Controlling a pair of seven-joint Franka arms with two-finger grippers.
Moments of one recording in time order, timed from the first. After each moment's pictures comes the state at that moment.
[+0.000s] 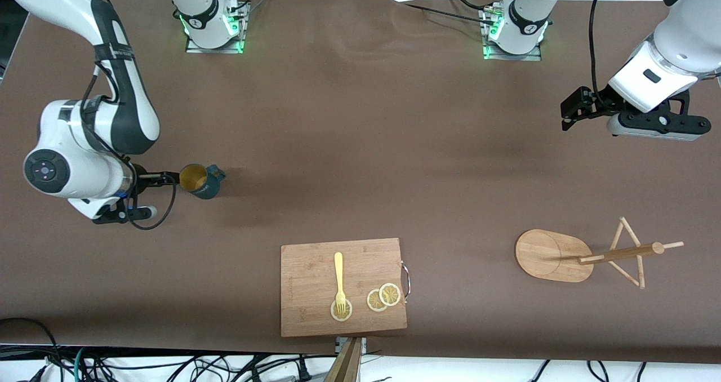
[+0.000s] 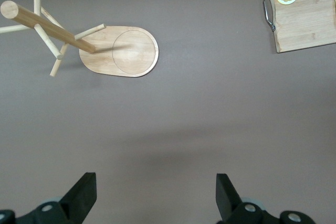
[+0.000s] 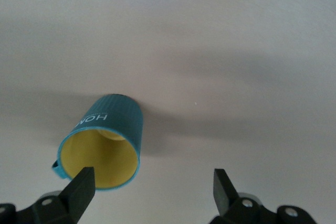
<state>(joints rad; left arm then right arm) 0.01 0.00 -0.16 -1.65 0.00 1.69 -0.07 0.10 0.45 -0.07 -1.73 -0.04 1.96 -0.12</state>
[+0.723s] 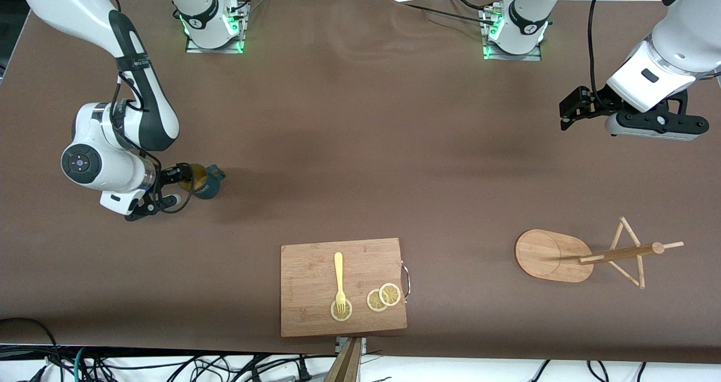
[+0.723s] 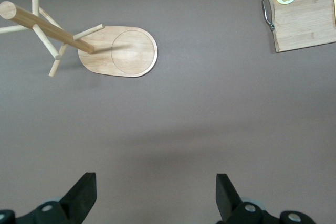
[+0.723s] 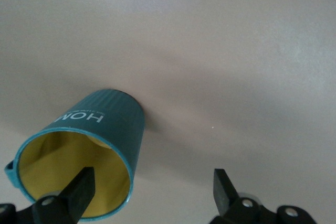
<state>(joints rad) 0.00 0.00 -0.16 -1.65 0.00 1.69 -0.07 0.10 0.46 -0.07 -1.88 -0.04 2.15 -0.36</state>
